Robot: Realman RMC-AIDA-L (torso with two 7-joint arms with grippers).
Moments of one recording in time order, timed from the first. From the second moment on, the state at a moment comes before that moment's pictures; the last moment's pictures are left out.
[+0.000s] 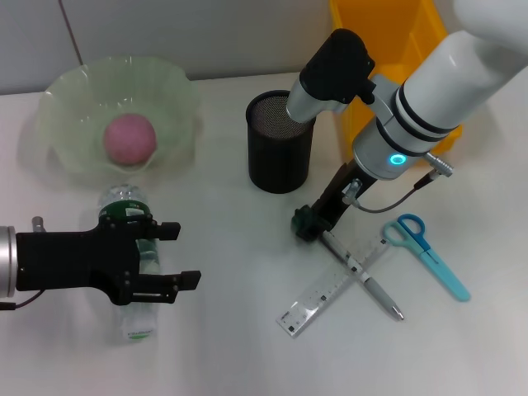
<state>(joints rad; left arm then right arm) -0.46 -2.05 0.98 0.80 1.95 1.57 -1.42 0.99 2.09 -1.28 -0.63 -2.56 -1.21 2.29</state>
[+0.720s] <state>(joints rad) -0.46 -2.04 0.97 0.80 1.95 1.57 -1.42 0.69 2.08 -1.19 -1.32 -2.33 -1.55 2.34</state>
